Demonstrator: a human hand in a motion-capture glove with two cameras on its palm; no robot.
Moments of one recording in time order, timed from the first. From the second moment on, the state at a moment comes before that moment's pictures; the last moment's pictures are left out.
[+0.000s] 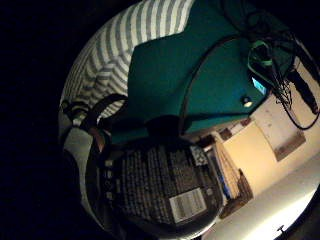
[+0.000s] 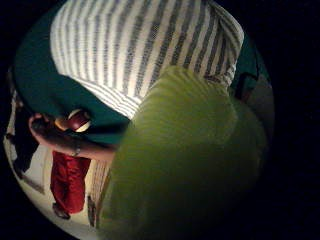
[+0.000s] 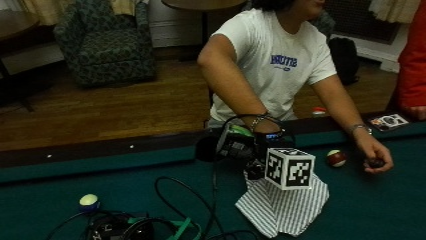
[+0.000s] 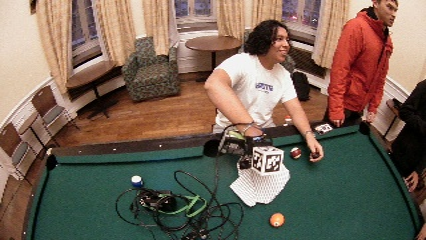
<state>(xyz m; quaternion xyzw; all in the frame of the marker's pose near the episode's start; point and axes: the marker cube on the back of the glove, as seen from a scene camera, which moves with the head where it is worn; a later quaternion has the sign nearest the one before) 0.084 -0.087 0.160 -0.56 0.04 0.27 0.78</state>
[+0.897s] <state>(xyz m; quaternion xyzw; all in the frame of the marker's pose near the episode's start) 0.012 -0.170 -0.006 -0.10 -0.49 0.04 0.87</state>
